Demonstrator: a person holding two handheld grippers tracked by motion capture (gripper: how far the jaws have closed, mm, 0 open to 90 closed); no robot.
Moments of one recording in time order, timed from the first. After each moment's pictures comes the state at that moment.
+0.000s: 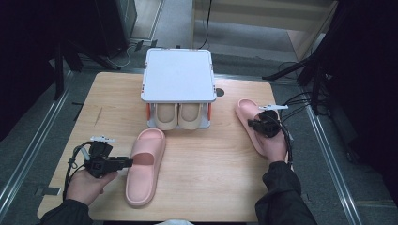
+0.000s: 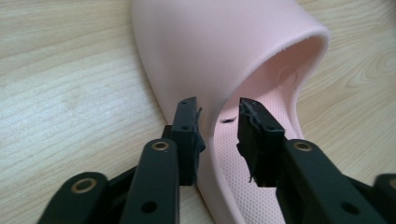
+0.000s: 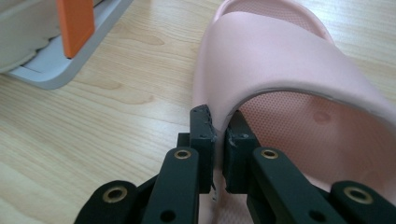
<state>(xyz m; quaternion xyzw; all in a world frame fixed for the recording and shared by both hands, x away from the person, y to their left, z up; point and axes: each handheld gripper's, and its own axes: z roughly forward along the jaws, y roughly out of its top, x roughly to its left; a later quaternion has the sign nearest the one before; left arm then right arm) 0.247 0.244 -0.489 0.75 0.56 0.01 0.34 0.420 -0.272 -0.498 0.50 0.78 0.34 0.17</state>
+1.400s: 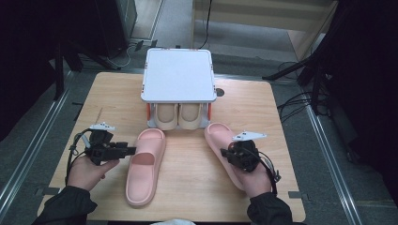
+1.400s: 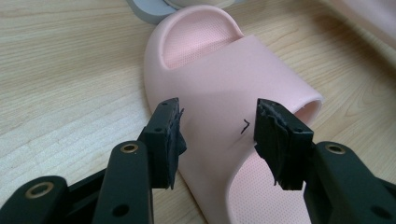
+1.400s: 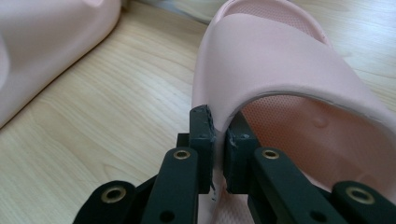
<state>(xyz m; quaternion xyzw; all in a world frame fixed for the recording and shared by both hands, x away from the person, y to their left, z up) 0.274 0.247 -0.475 0.76 0.53 0.04 0.37 0.289 -0.180 -0.469 0.43 0.82 0.35 0.11</state>
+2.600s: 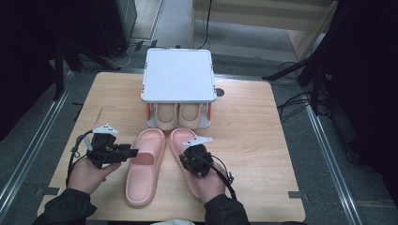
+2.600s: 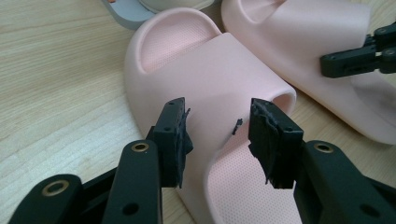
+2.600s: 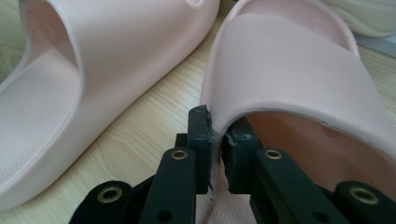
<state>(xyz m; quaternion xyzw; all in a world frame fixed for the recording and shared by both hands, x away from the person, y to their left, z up) 0.264 0.235 -0.468 0.78 0.50 0.06 0.37 0.277 -0.055 -0.495 0.41 0.84 0.34 0.09</state>
